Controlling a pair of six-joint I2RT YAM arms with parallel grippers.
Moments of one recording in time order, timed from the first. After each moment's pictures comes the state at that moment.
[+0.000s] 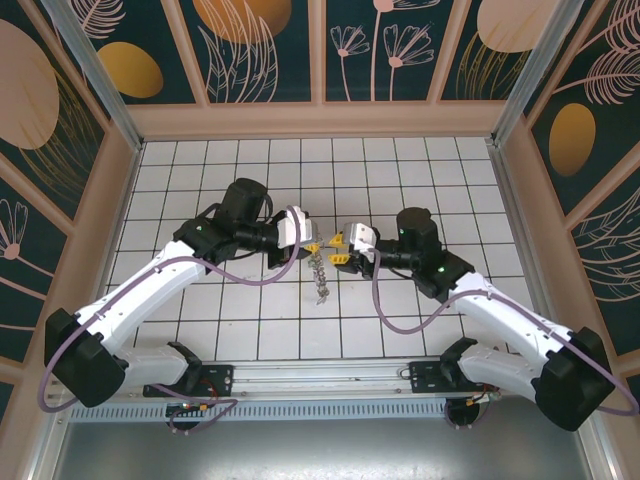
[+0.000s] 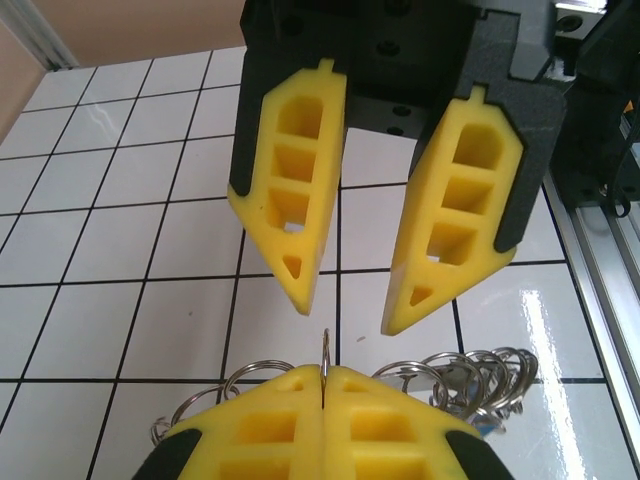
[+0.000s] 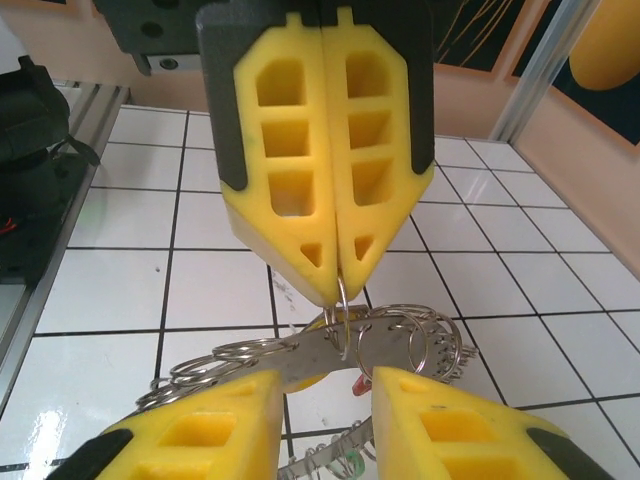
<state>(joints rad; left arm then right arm) -0.65 1.27 1.10 -0.52 0.66 0.64 0.66 1.07 0.69 0.04 -0.68 -0.46</state>
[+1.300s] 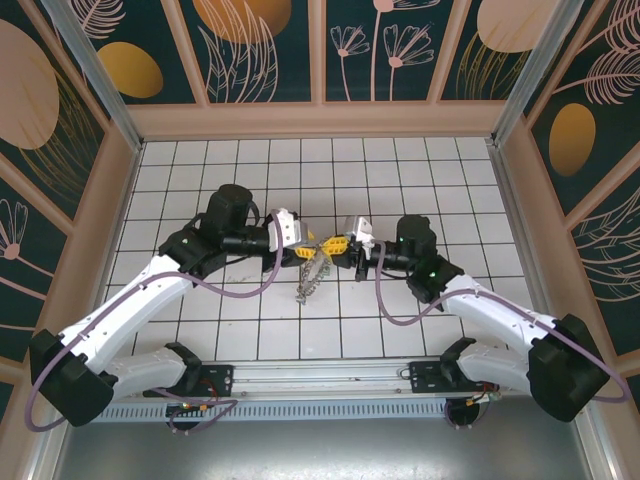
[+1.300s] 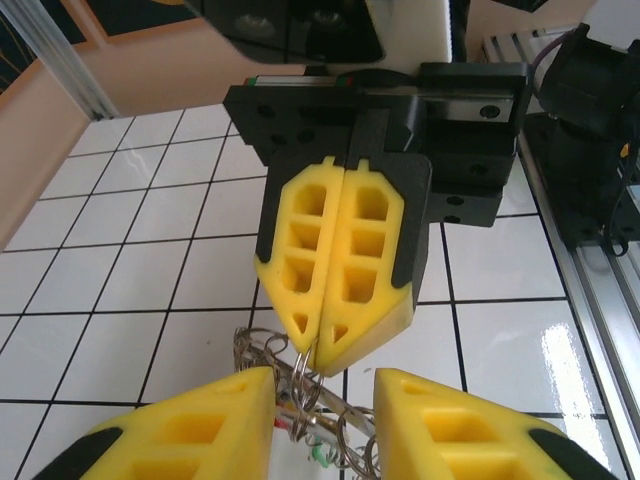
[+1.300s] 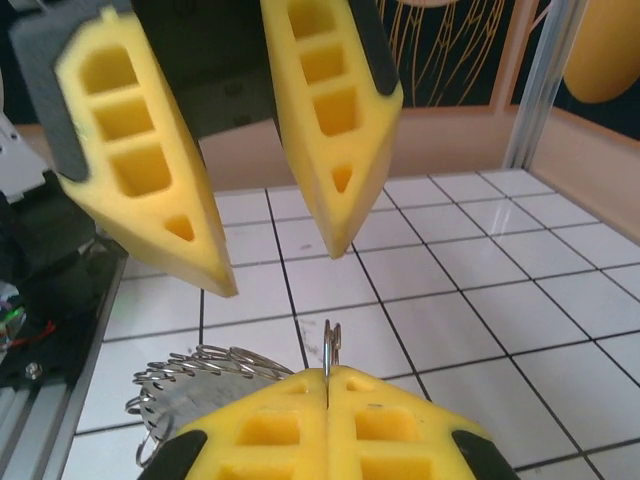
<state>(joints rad) -0.64 1.16 1.02 -0.42 0.67 0.57 0.67 1.11 0.58 0.39 -0.72 -0.15</state>
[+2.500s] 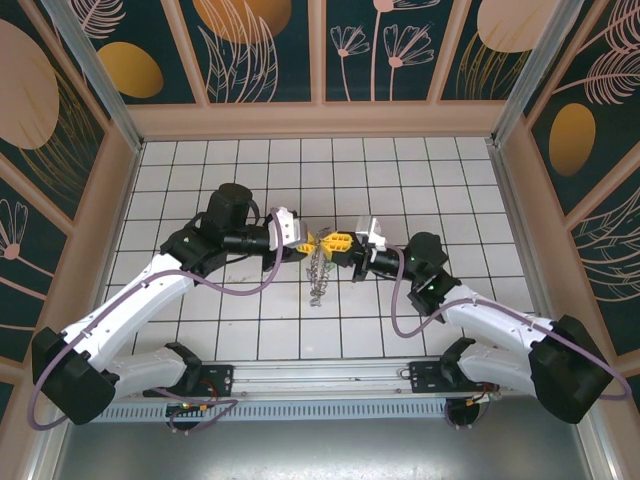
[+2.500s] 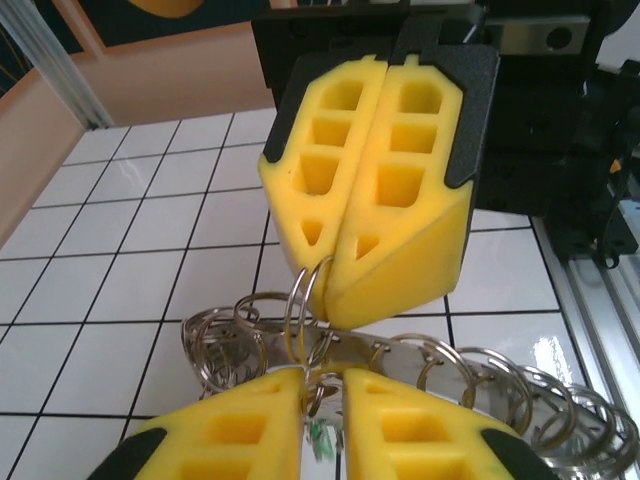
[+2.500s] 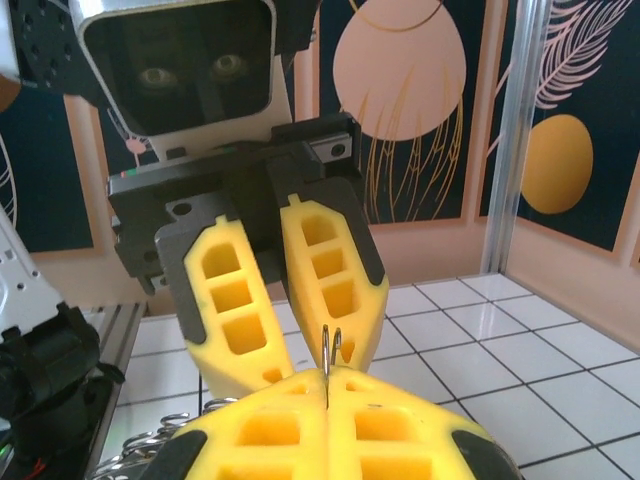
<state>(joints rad) -0.63 1.17 1.01 -0.37 0.73 0.54 0.74 1.10 0.47 0.82 -0.59 0.07</state>
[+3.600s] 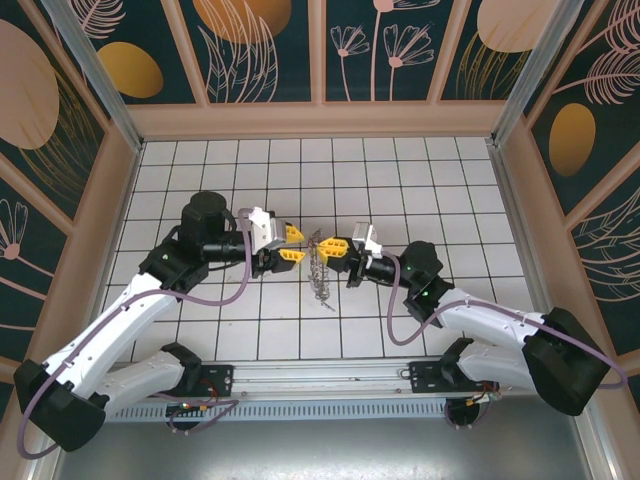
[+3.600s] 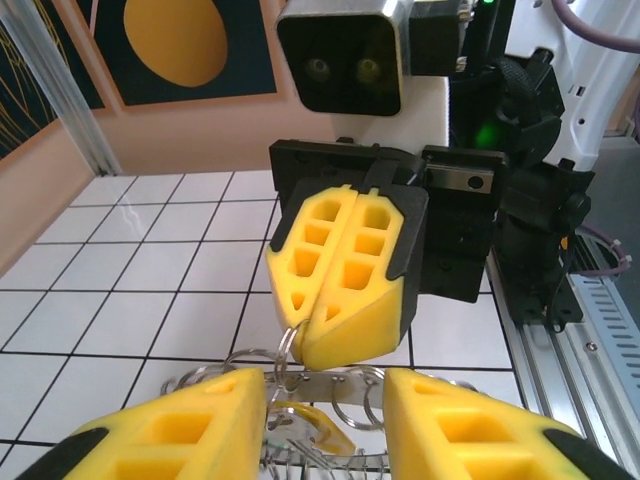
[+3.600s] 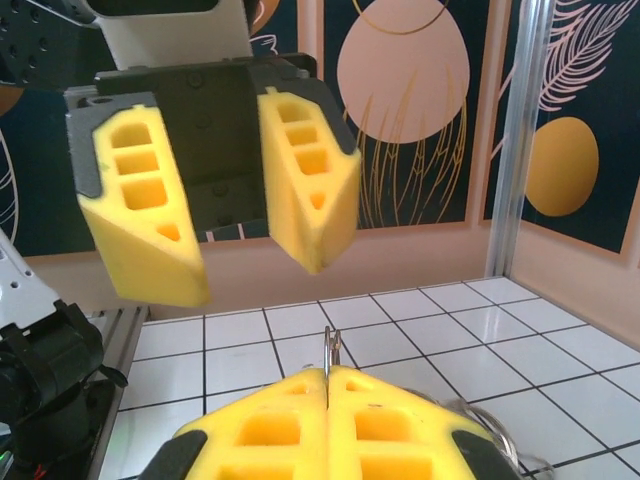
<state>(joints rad) -0.57 1.02 0.93 -0.30 0.82 0.39 0.79 1.12 0.43 0.88 -0.55 0.07</state>
